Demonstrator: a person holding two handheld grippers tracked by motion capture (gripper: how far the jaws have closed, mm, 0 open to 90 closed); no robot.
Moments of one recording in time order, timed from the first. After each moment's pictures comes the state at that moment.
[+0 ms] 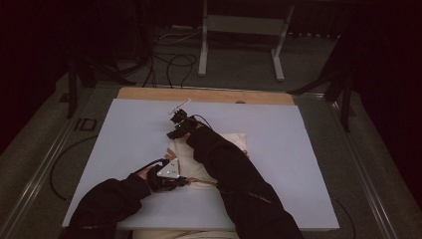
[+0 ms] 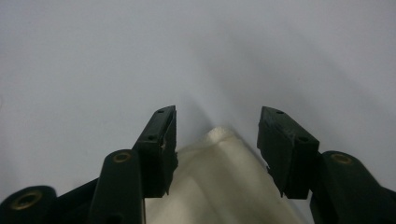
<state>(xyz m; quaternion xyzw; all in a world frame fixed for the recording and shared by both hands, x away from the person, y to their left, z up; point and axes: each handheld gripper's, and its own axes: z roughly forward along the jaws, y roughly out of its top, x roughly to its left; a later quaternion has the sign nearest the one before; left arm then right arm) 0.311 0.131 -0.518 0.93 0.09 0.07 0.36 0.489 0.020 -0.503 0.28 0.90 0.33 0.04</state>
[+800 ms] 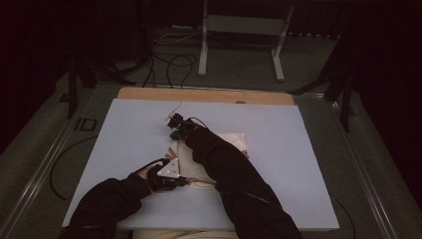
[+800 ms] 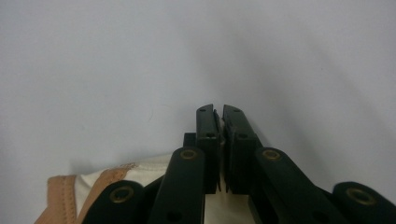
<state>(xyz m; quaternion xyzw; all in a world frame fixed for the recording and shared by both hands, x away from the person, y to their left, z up) 0.312 0.131 -0.518 0.93 0.09 0.06 0.36 0.480 0.029 -0.506 0.24 0.93 0.29 0.06</state>
